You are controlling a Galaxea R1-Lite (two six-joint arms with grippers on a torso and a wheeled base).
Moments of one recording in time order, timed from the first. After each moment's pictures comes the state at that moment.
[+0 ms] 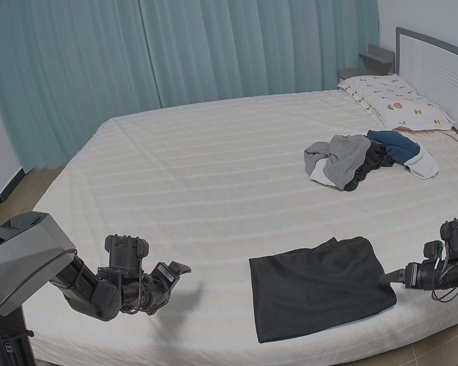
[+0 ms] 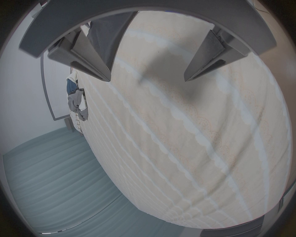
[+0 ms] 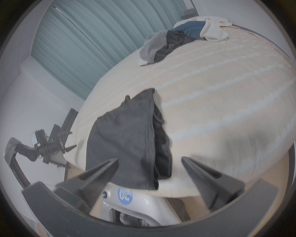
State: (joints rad) left arm -0.28 2.23 -0.85 -0.59 -0.13 -0.97; right arm -0.03 2.09 -0.21 -1.11 0.37 0.36
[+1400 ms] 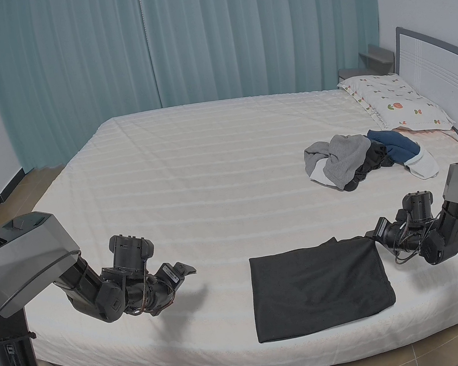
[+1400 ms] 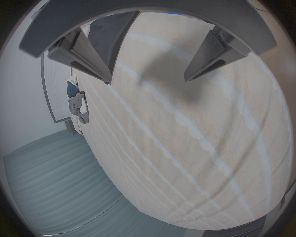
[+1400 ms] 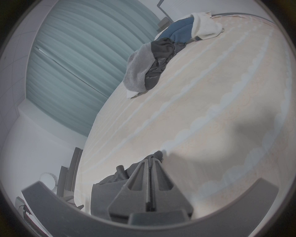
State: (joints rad) left arm -0.30 2.23 -0.85 -0.59 -0.13 -0.97; right arm 0.00 2.41 -0.81 -1.06 0.27 0.73
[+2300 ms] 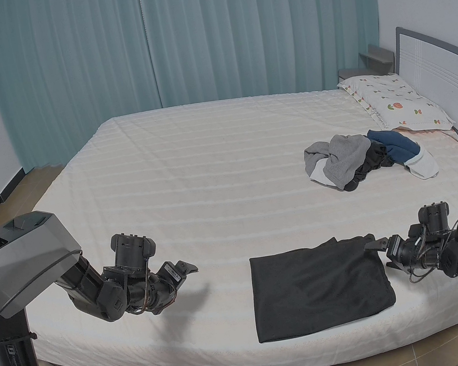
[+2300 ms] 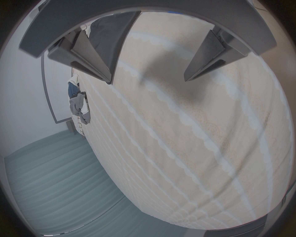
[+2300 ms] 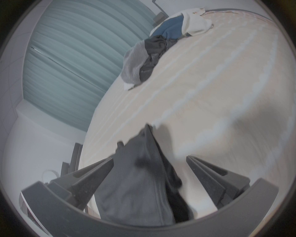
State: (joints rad) left arm -0.31 2.23 -0.87 -0.59 -0.13 -0.97; right arm -0.02 2.28 -0.53 -1.09 0.35 0.68
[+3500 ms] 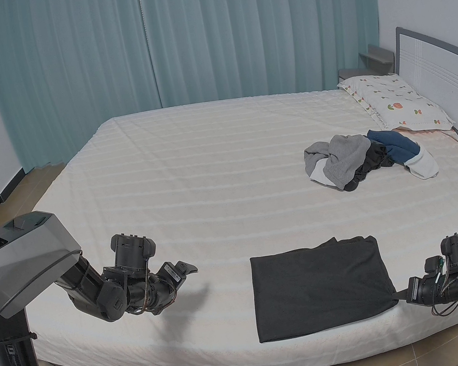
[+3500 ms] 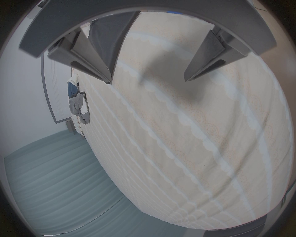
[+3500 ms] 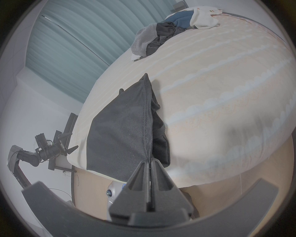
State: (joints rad) left arm -0.31 2.23 -0.86 -0.59 -0.13 -0.97; right arm -0.04 2.19 -0.10 -1.25 0.40 0.41
